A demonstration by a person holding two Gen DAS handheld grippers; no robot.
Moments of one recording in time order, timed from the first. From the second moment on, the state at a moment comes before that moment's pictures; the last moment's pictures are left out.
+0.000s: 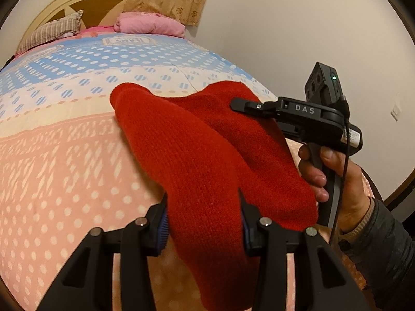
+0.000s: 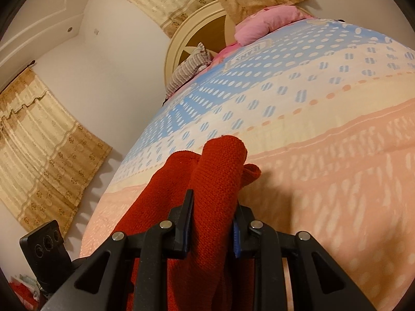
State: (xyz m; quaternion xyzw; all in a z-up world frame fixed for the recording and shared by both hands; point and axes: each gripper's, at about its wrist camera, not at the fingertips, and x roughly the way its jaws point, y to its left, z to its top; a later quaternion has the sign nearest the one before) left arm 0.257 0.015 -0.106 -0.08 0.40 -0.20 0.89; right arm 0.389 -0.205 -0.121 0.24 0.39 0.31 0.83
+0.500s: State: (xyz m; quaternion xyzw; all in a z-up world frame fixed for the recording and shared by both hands) left arm 0.210 0.043 -0.101 -0.09 0.38 -0.18 0.90; right arm 0.368 -0.154 -0.124 0.24 0.40 0.36 0.81
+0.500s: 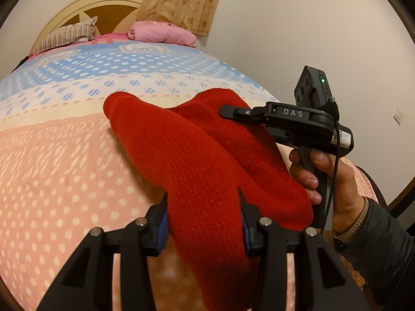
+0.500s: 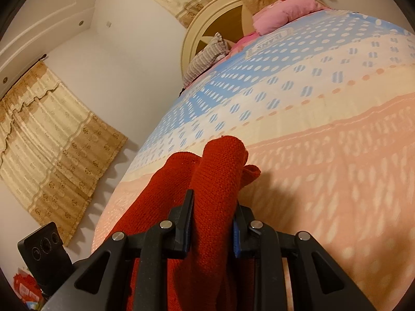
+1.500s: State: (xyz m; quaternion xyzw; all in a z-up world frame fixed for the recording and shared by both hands) left arm 0.132 0.115 -0.099 -0.08 0.35 -0.10 0.93; right arm 0.327 -0.024 -0.120 0.21 0.42 0.47 0.75
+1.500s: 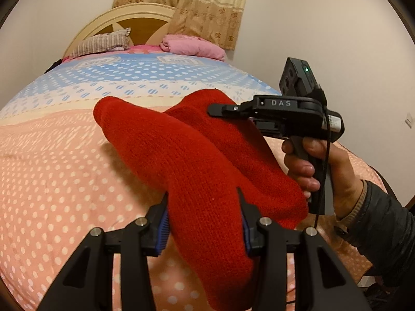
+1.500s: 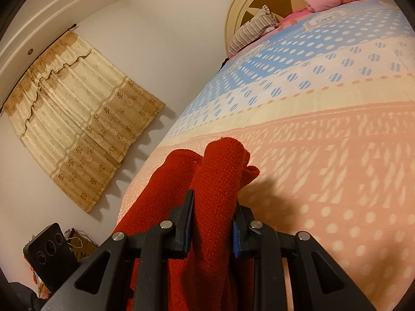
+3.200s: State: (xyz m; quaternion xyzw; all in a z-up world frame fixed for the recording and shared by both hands) left arm 0.110 0.130 -0.139 -0.09 0.39 -0.06 0.91; right arm 0.350 -0.009 -0.164 0.19 0.48 0.41 0.75
